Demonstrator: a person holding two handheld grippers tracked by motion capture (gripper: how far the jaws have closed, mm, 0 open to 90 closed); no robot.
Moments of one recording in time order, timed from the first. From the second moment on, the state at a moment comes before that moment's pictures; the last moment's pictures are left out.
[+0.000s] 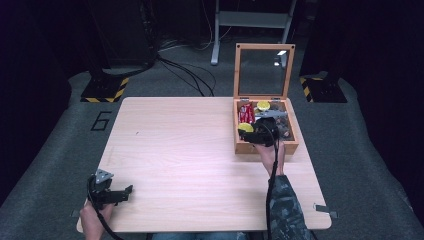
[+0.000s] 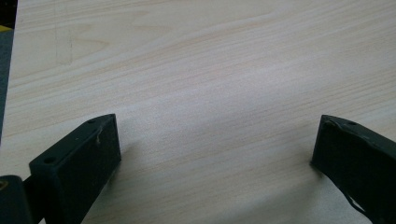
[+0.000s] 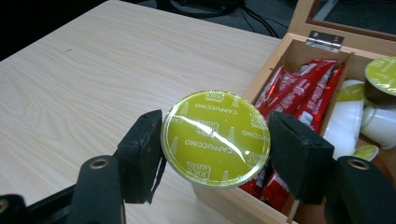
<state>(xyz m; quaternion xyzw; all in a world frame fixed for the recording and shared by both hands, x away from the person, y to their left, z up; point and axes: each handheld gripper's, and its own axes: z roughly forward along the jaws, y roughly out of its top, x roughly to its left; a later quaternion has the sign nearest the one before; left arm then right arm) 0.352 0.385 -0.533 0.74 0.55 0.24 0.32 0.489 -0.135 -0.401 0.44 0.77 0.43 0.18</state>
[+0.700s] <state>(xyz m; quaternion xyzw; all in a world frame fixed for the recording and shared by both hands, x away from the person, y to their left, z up) 0.352 0.385 -0.533 0.74 0.55 0.24 0.32 0.478 -0.098 -0.414 0.41 0.78 0.44 0.17</state>
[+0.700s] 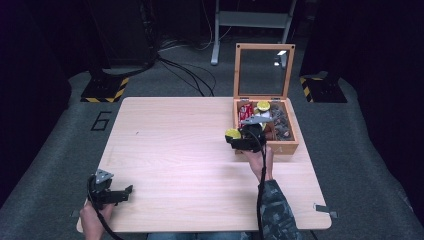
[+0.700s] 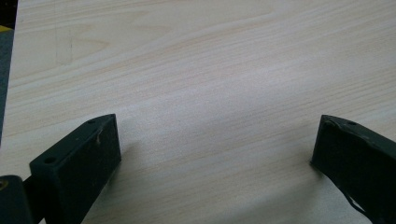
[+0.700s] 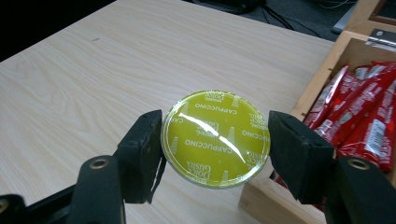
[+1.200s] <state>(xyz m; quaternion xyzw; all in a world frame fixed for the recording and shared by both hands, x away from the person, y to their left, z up) 0.352 0.385 -0.533 0.74 0.55 0.24 0.32 0.475 -0.069 -0.437 0.39 0.80 0.43 0.15</state>
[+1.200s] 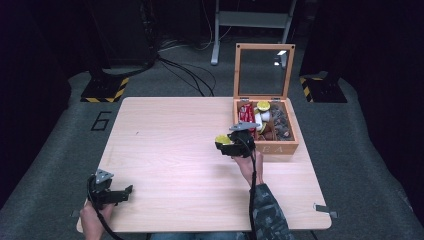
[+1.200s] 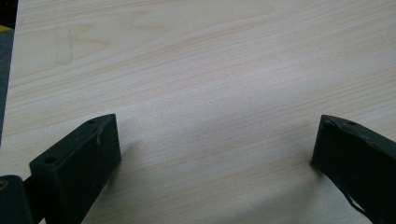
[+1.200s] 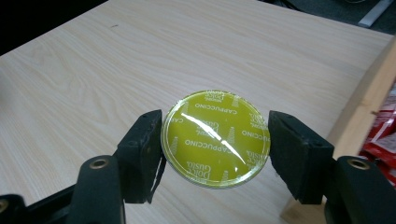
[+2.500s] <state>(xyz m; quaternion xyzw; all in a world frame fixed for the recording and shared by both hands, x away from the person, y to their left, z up) 0.352 0.385 -0.533 0.74 0.55 0.24 0.32 0.480 -0.022 -0.501 0.38 0.83 0.39 0.12</state>
